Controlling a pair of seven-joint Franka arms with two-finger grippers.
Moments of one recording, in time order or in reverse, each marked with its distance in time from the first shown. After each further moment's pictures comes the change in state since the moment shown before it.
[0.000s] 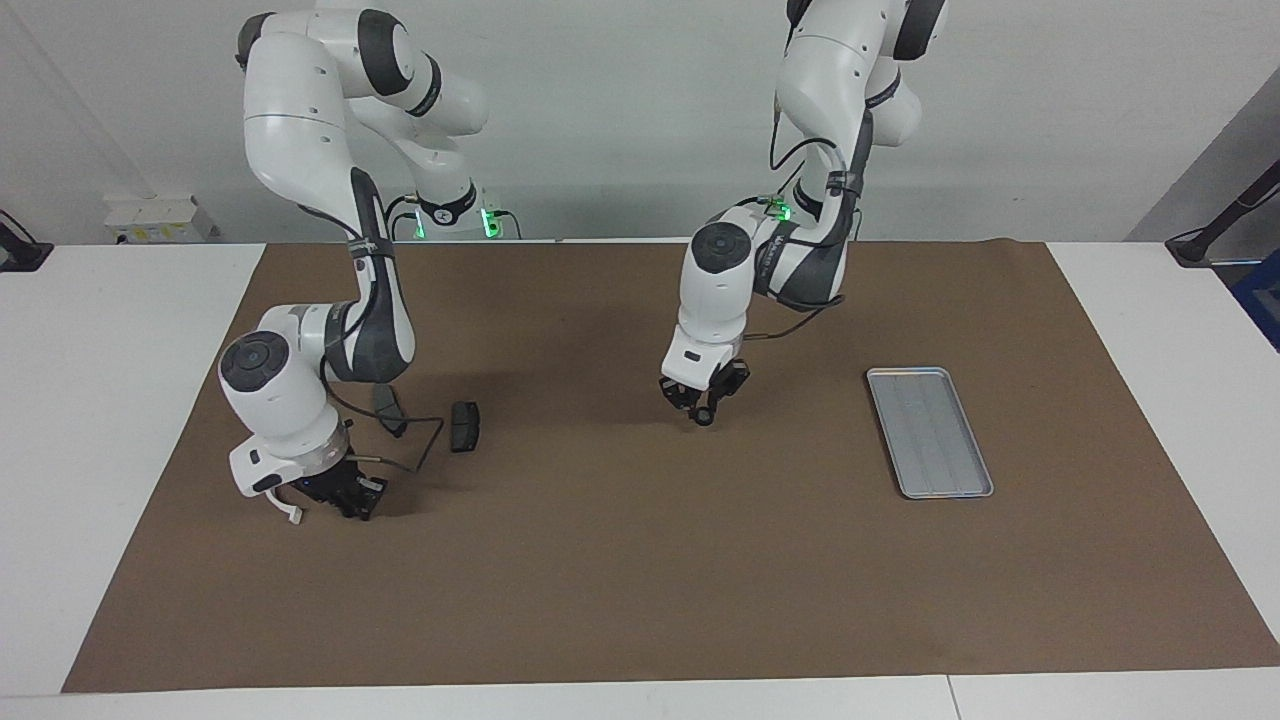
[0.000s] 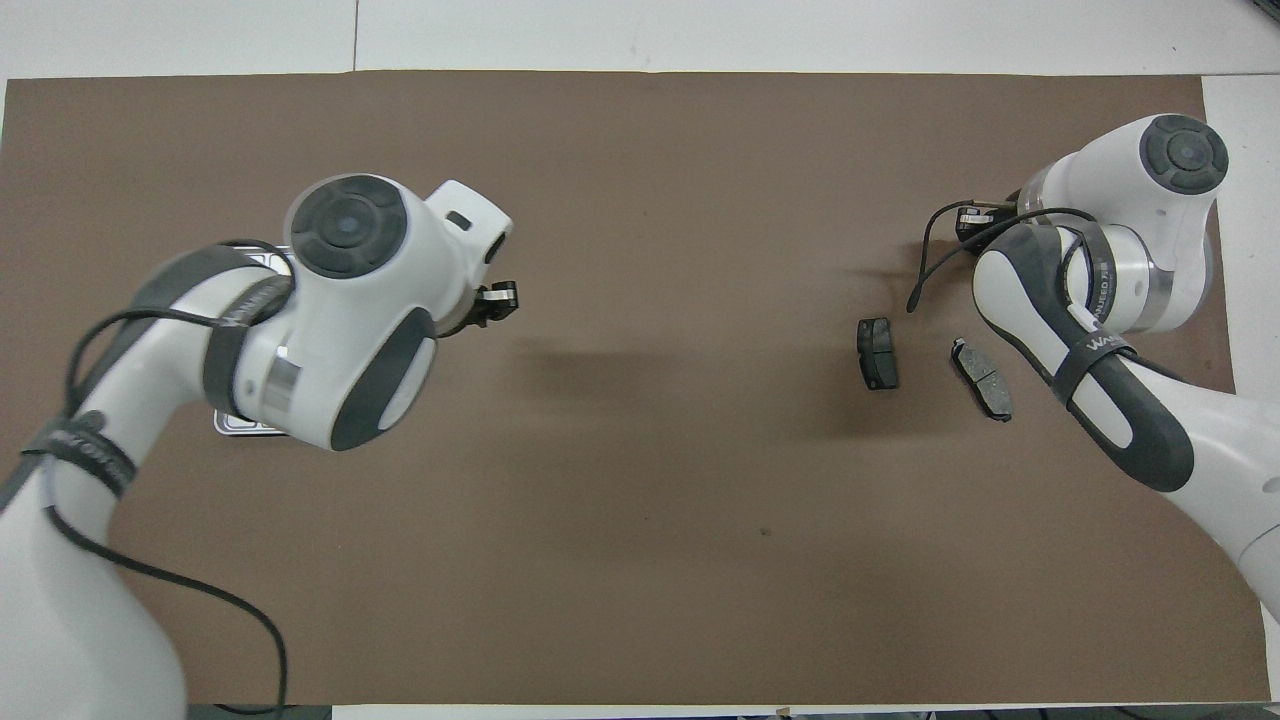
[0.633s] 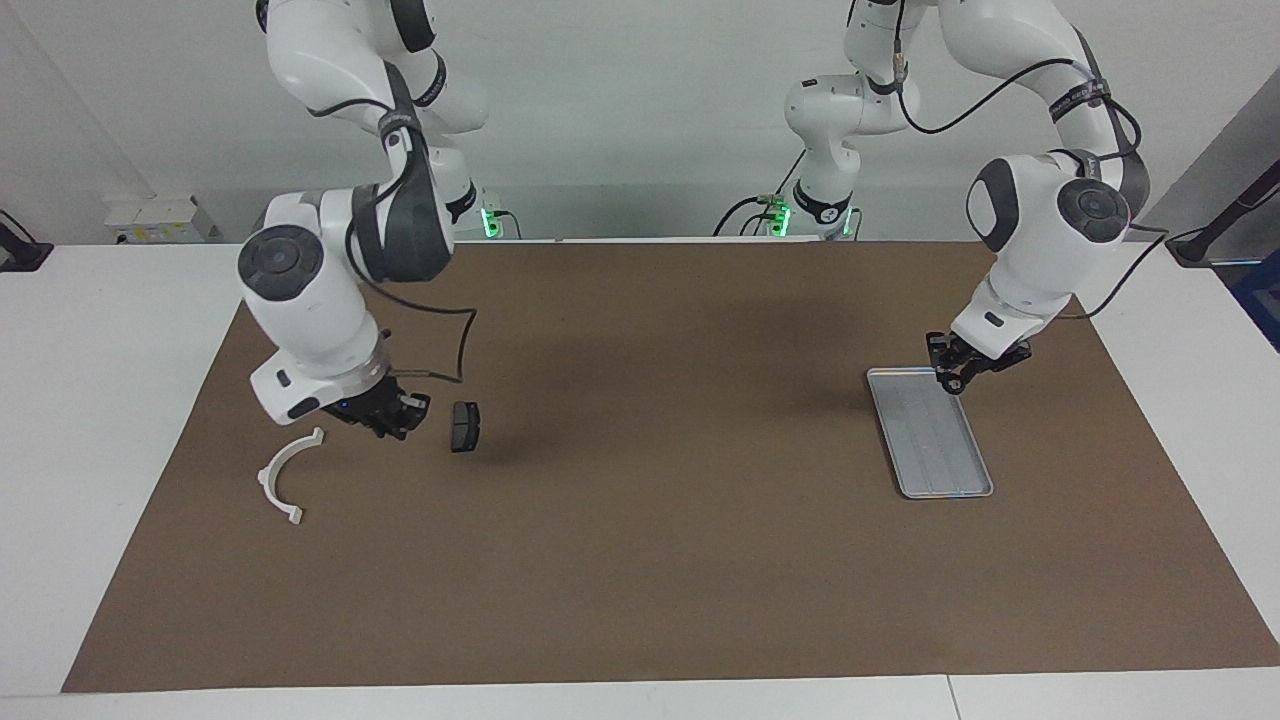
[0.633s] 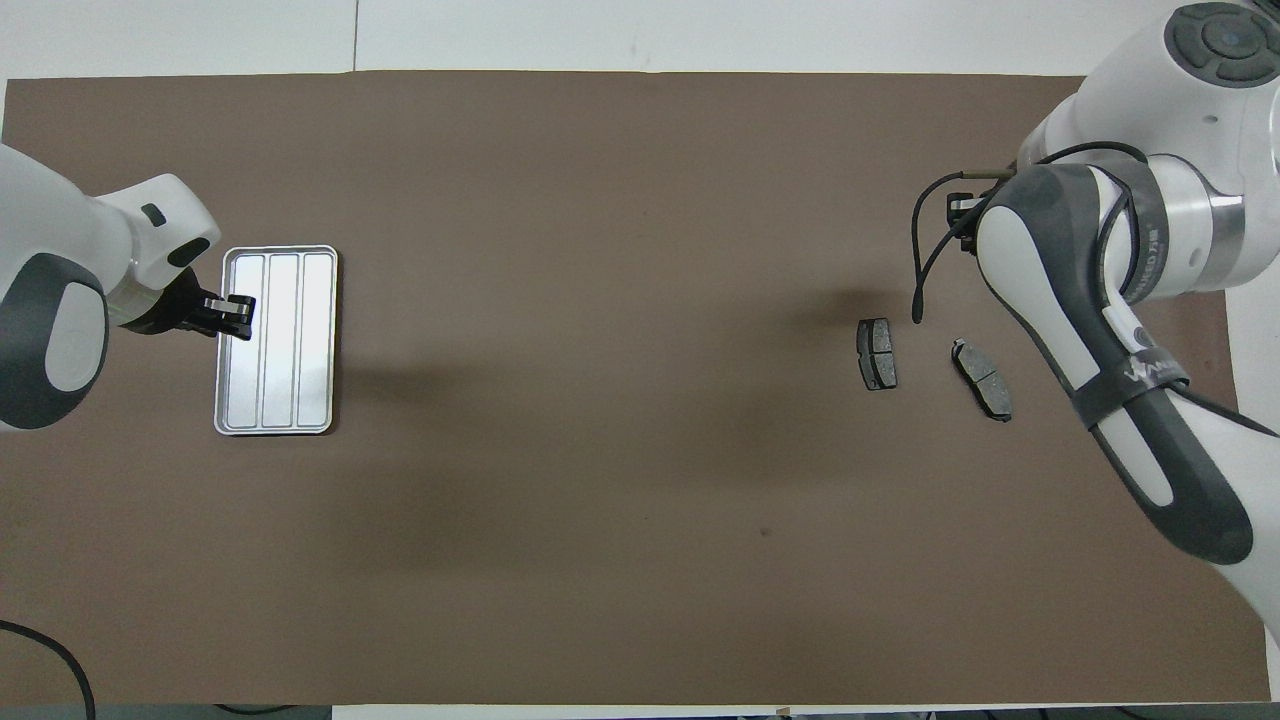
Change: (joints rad) left arm 0.394 -0.098 0.003 -0.155 -0.002 0.012 0.677; right arm 0.198 -0.183 0.014 0.233 0.007 -0.573 0.162
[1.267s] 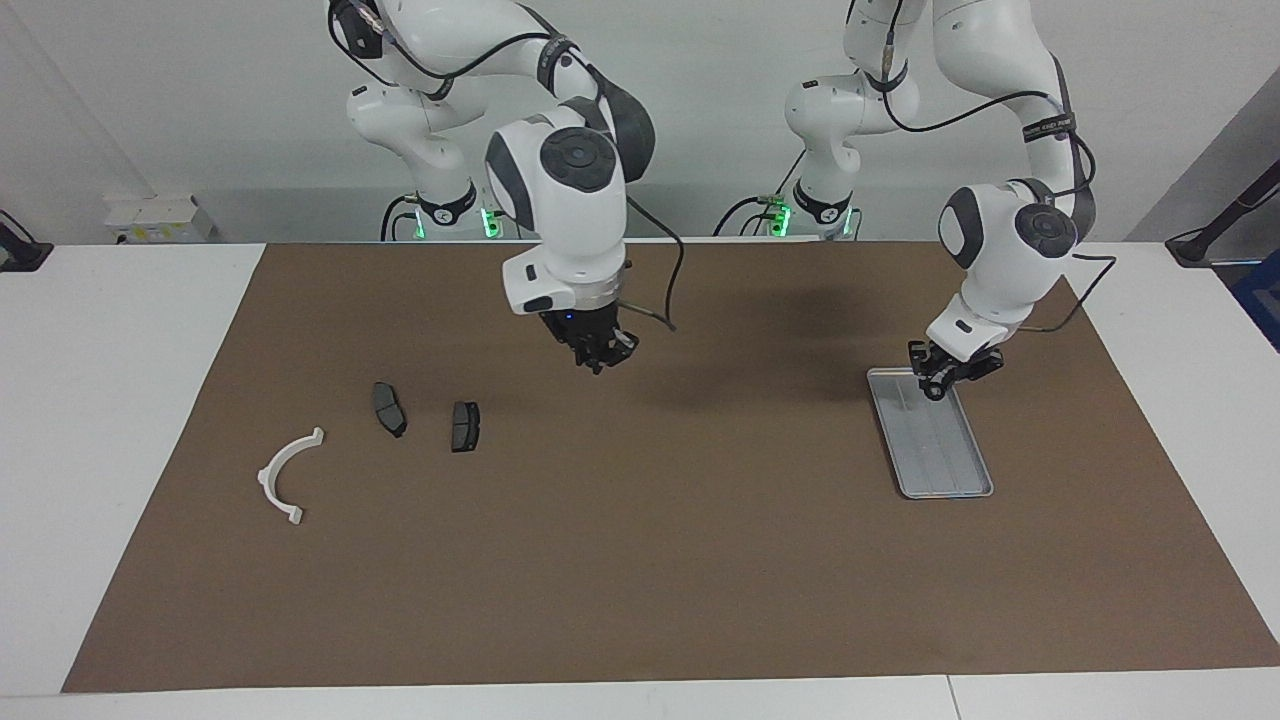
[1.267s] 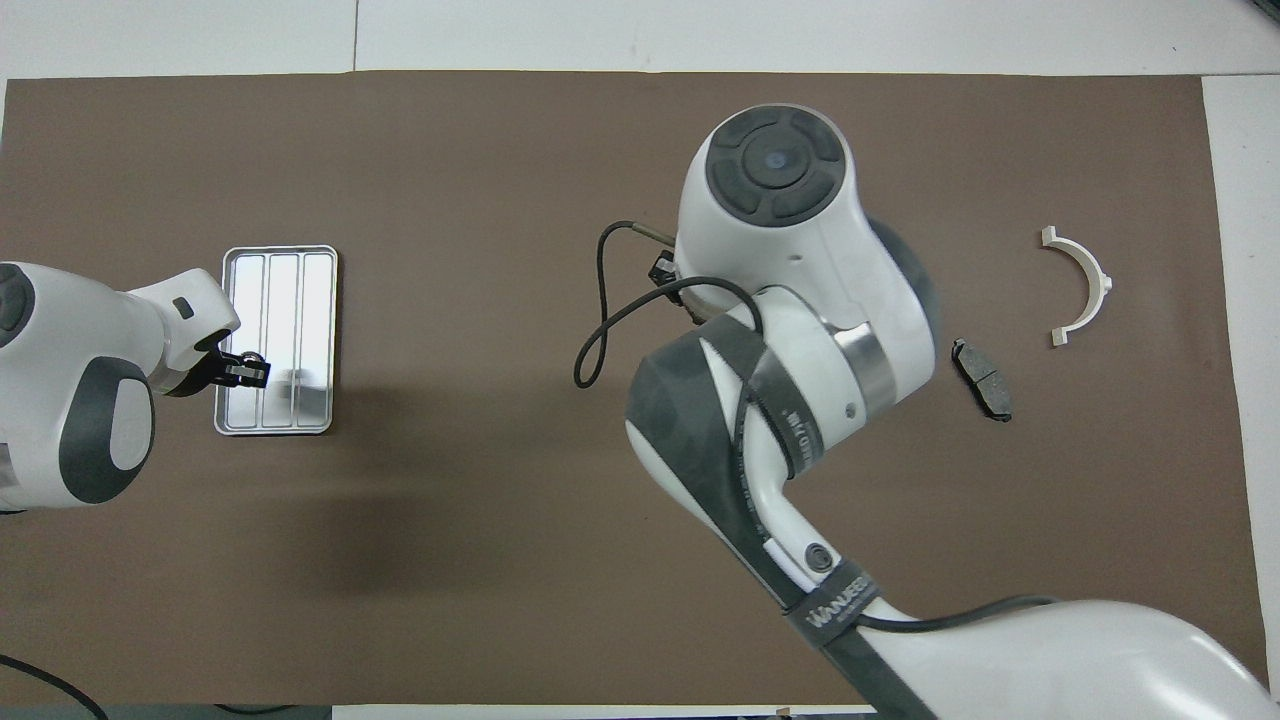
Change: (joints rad) left arm 0.018 -0.034 -0.012 -0.255 0.000 0.262 0.029; right arm 0.385 0.024 0.011 -0.007 0.050 0.097 0.800
